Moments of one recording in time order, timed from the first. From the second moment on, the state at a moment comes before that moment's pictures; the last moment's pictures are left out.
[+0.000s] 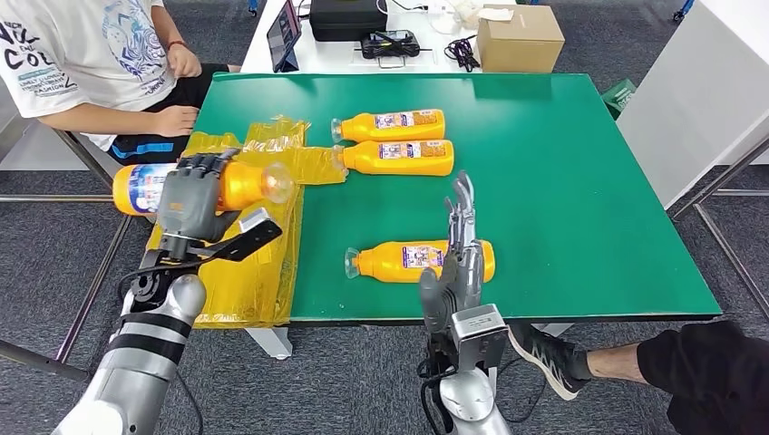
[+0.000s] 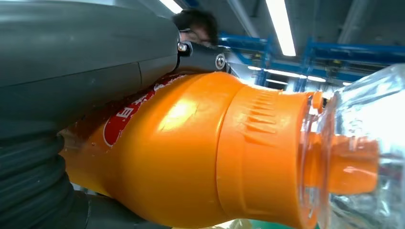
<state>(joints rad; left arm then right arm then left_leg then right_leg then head) -0.51 -0.02 -0.27 -1.08 -1.25 0.41 -0.38 -0.04 0.25 0.46 -1.63 0.25 -0.30 -0.61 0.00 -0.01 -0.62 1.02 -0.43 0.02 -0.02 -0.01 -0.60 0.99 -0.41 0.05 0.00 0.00</state>
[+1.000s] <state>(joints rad) -0.71 0.11 -0.50 -0.67 -1.23 0.10 -0.51 -0.07 0.24 0.50 -1.55 0.25 -0.22 -0.61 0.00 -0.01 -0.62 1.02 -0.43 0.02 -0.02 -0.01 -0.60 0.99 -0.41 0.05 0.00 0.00</state>
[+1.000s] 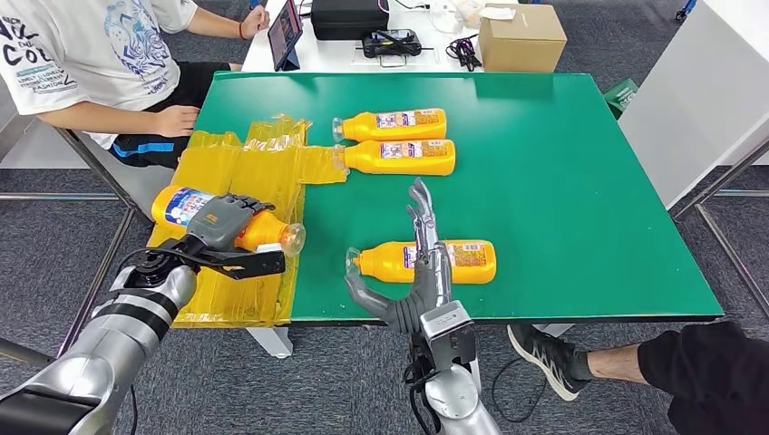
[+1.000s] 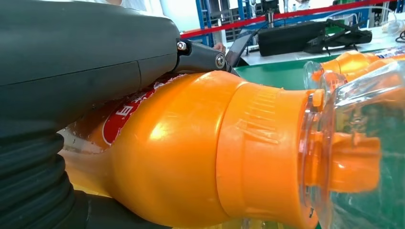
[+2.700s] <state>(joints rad) -0.68 0.26 -0.62 -0.56 -0.72 -0.33 -0.58 -0.14 0.26 0.54 -1.35 0.25 -0.13 -0.57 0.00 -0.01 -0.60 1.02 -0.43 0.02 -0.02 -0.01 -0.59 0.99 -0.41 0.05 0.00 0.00</state>
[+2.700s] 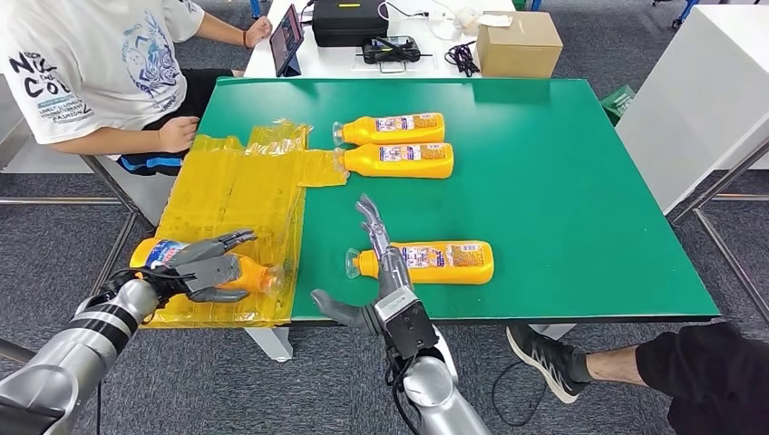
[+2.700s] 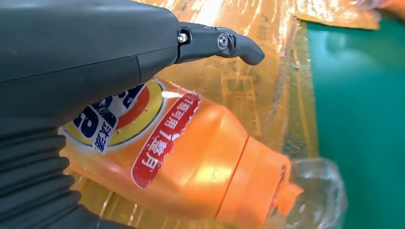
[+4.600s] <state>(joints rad) -0.15 -0.20 -0.08 -1.24 -0.32 0.20 -0.56 -0.22 -0.04 0.38 -1.30 0.73 -0.10 -0.18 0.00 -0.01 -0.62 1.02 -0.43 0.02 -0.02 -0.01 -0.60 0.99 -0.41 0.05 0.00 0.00</state>
